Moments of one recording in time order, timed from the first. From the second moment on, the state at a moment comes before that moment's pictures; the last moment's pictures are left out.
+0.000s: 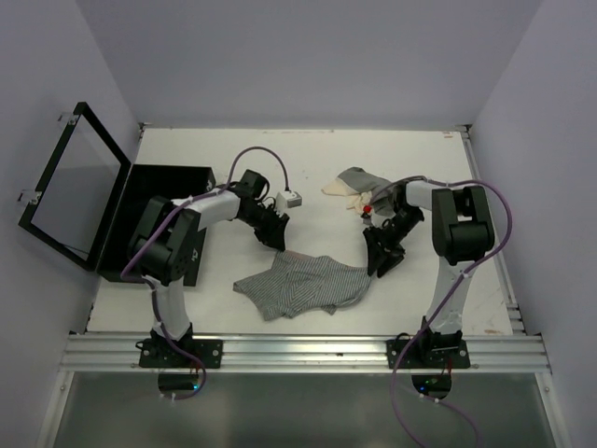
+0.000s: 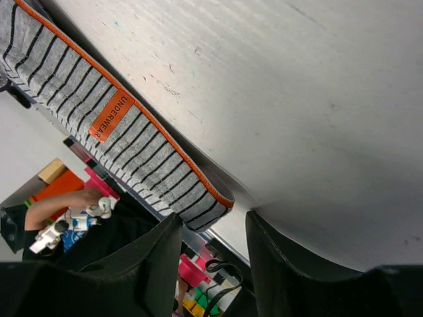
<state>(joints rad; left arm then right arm) -0.42 1.92 1.18 -0.49 0.70 0.39 0.11 2.06 1.24 -1.20 -0.60 -0.33</state>
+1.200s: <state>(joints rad) -0.39 1.91 1.10 -0.52 0.79 0.30 0.08 2.03 1.26 -1.14 -0.73 -0.36</state>
